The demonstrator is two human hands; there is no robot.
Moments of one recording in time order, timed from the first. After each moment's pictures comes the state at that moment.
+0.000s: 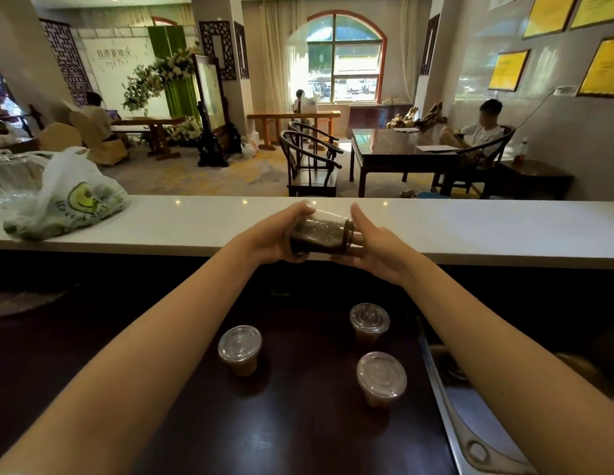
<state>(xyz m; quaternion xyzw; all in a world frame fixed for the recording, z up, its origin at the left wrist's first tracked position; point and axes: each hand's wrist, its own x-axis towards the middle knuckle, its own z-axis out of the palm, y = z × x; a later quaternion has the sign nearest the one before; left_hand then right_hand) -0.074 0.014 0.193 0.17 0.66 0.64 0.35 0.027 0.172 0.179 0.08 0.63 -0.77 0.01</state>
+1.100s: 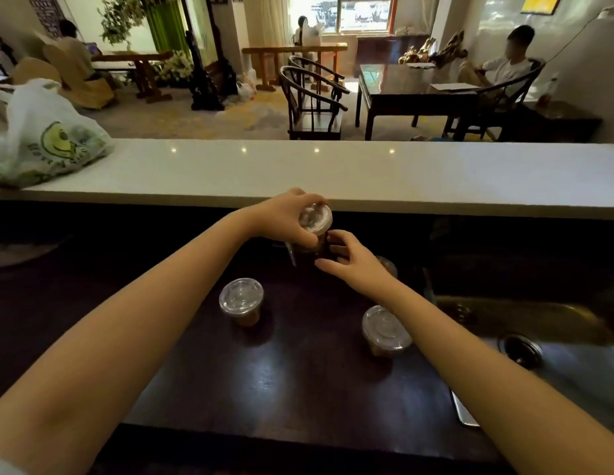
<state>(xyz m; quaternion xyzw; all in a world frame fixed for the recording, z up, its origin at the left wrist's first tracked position) -0.077 0.003 0.149 0.41 0.89 0.17 0.13 0.029 0.142 0.063 0.04 0.83 -0.55 -0.05</state>
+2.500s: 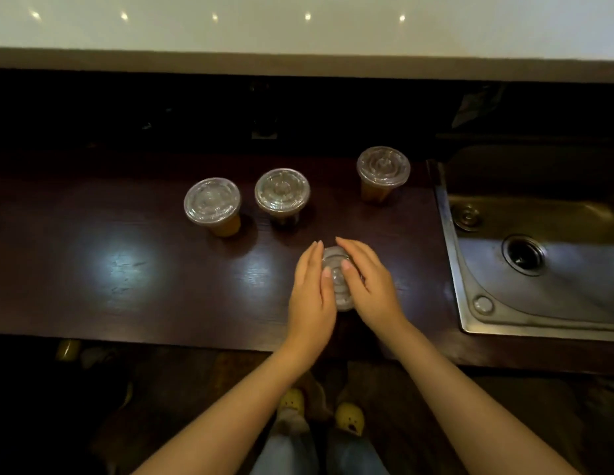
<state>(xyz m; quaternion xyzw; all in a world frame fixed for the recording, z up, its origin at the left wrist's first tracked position) 0.100 0.010 -0.093 0.16 0.83 0.53 0.05 0.123 0.119 -0.089 0.11 0.85 -0.50 -0.14</state>
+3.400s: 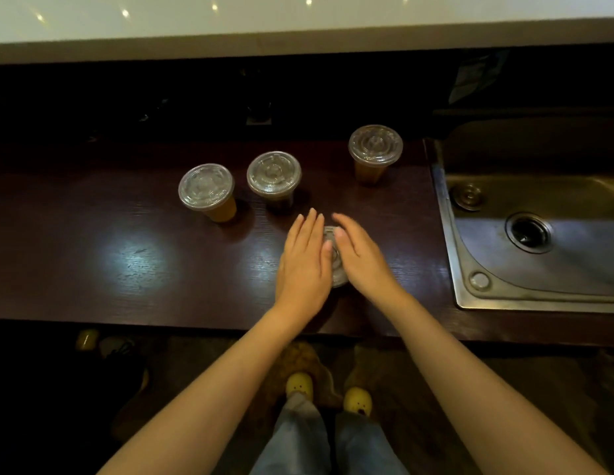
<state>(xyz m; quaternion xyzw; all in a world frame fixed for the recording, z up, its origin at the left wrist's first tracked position) 0.085 0.012 -0.082 0.26 0.91 0.33 0.03 0.117 0.123 -0.074 0.18 0.82 -0.54 -0.03</state>
